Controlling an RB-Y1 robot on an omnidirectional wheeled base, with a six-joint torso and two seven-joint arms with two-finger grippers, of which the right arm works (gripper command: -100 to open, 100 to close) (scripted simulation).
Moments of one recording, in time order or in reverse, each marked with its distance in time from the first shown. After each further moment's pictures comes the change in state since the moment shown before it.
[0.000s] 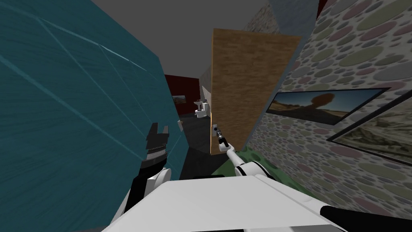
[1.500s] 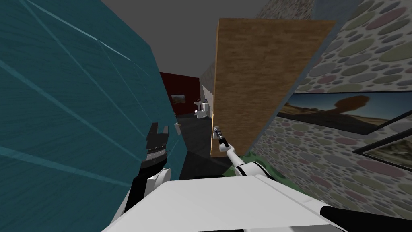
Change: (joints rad) arm 0.003 0.006 -0.015 0.008 0.004 -0.009 0.014
